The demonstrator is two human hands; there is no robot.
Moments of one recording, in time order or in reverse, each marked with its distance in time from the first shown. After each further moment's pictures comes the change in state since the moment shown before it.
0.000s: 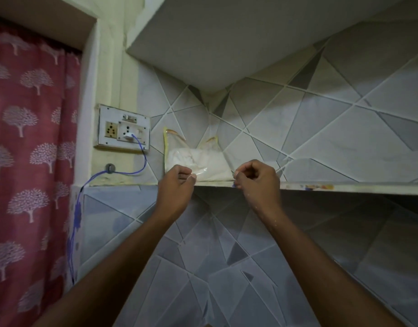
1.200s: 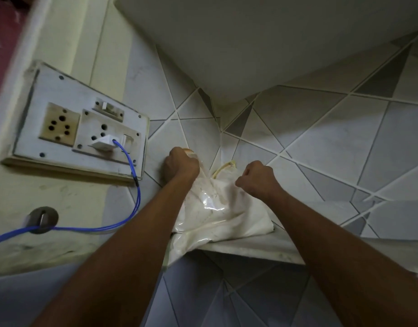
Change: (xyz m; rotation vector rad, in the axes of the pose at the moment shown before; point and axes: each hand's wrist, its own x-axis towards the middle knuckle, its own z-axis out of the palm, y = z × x) left_hand 0.368 -0.154 0.090 0.169 0.116 -0.116; right_hand 0.273 0.148 0.242 -0.616 -0.064 0.149
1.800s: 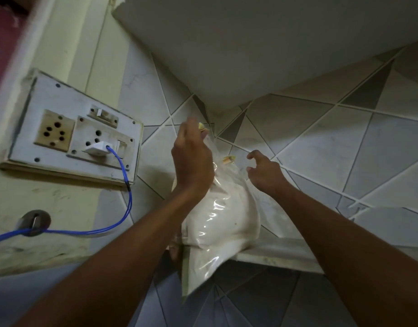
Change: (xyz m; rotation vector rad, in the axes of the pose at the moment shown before) left_hand -0.061 0.047 -0.023 -0.318 0.514 0.684; right_hand 0.003 0.003 -0.046 -0.011 0.062 -0.092
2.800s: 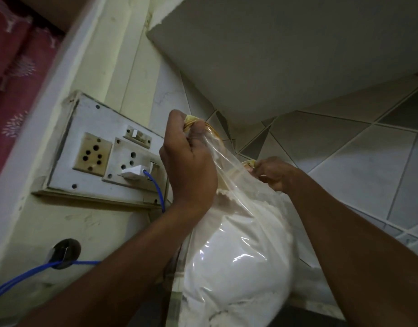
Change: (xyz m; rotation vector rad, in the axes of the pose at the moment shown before) left_hand 0.049 -0.008 -0.066 -0.370 0.141 -0.064; right_hand 0.076 -0.055 0.018 0.526 -0.309 0.308
